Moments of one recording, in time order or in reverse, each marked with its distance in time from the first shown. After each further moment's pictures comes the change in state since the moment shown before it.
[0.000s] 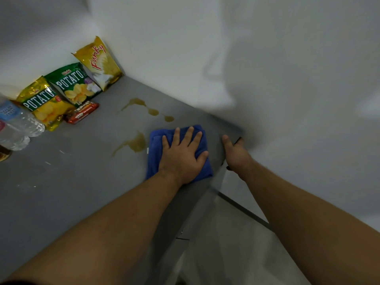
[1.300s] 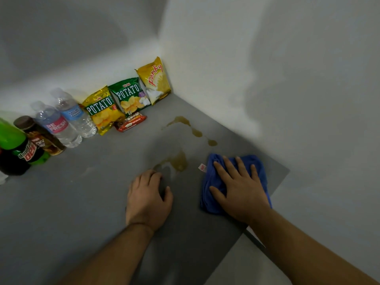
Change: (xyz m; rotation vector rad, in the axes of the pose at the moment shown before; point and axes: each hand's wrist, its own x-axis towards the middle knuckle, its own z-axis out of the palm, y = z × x) left_hand -0.114 -0.128 -0.014 -0.170 0.389 -0.481; right_hand -0.031 -0.021 0.078 -1.231 -0.106 -0.753
